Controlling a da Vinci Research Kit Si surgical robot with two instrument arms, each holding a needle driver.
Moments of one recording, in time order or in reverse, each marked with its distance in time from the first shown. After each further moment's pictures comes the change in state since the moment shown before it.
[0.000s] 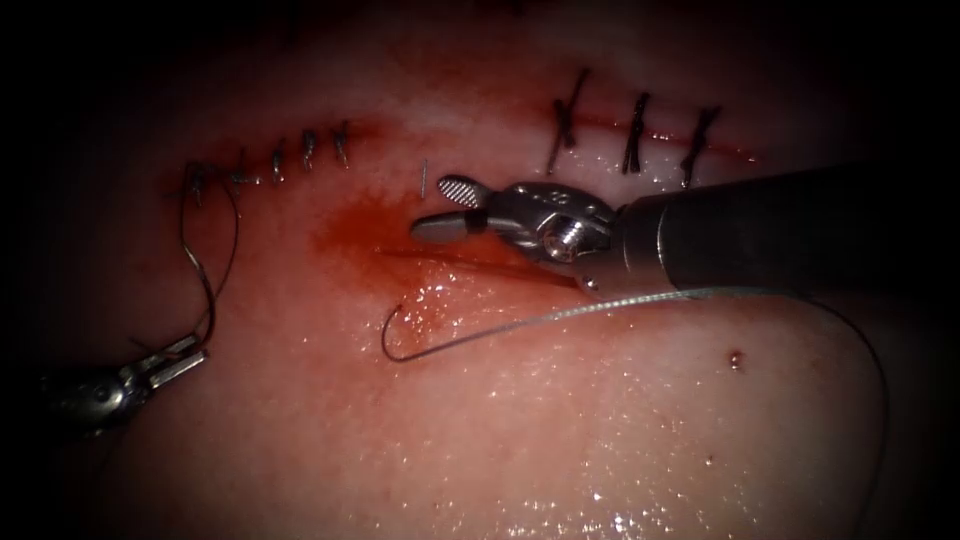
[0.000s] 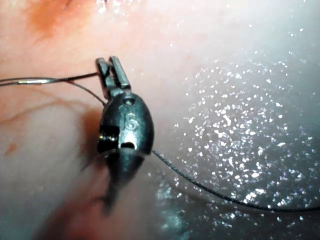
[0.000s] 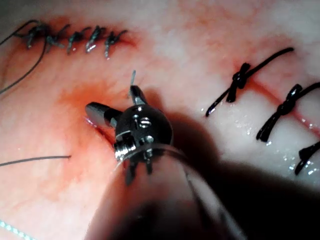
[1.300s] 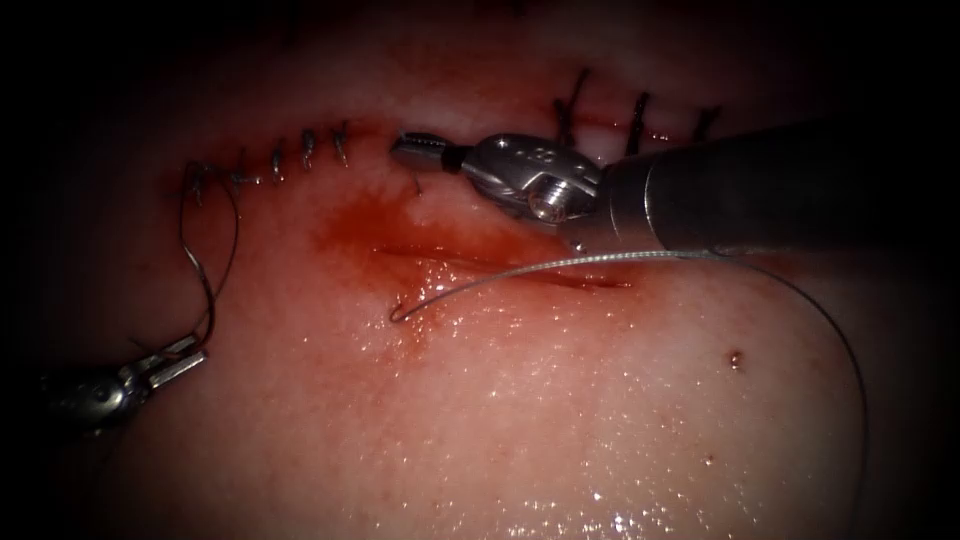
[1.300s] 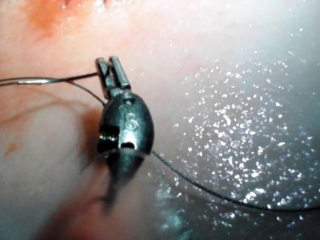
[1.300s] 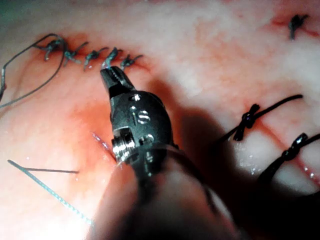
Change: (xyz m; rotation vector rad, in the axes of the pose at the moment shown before) right arm 0.007 -0.003 0.000 0.073 0.215 -0.211; left arm 0.000 0.000 0.000 -0.001 0.000 0.001
